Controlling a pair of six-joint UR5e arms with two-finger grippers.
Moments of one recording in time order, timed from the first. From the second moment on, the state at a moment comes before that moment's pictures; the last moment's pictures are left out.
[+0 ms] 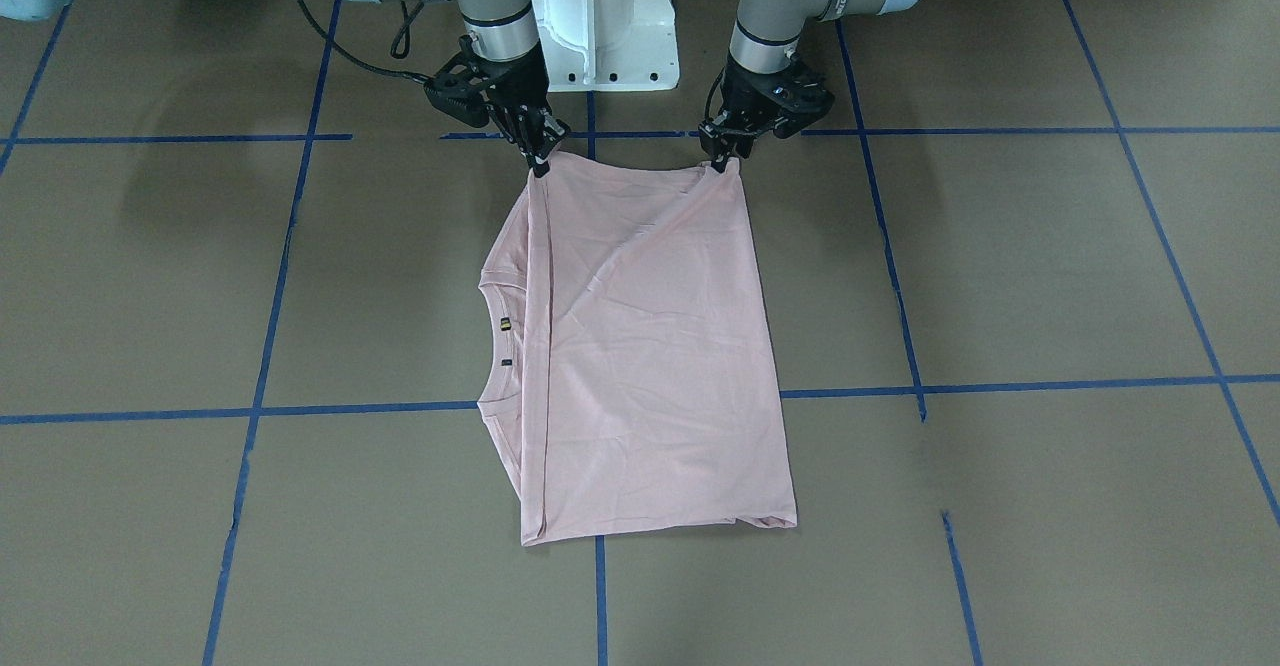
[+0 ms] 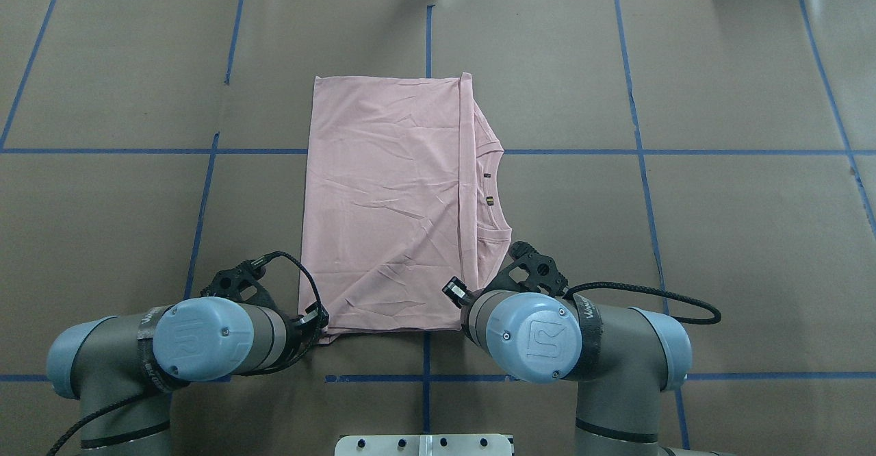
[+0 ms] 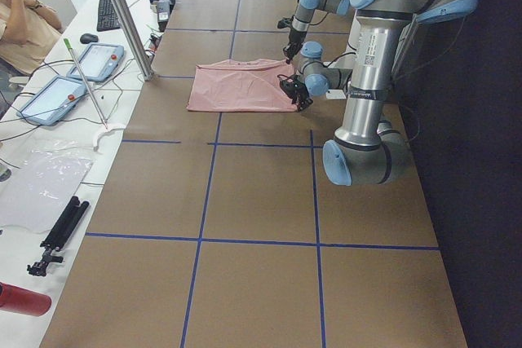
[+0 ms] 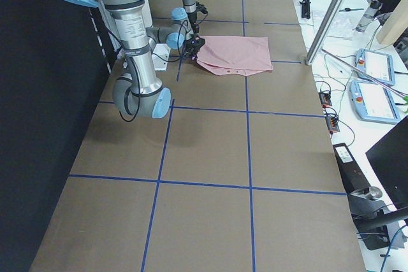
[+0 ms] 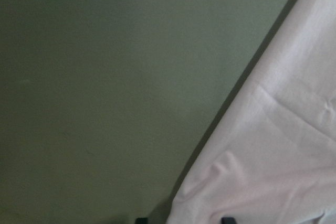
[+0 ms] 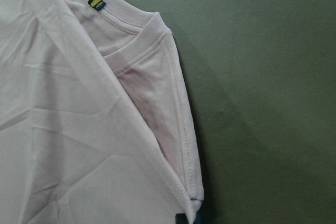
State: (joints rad) left arm -0.25 -1.84 -1.96 -1.77 -1.64 -2.03; right arm 0.22 -1.09 1.89 -1.47 1.50 2.16
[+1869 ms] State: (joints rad) left arm -0.42 -2.01 -2.13 -1.53 -1.60 -1.96; right arm 0.45 -1.05 2.03 -1.60 1.60 2.08
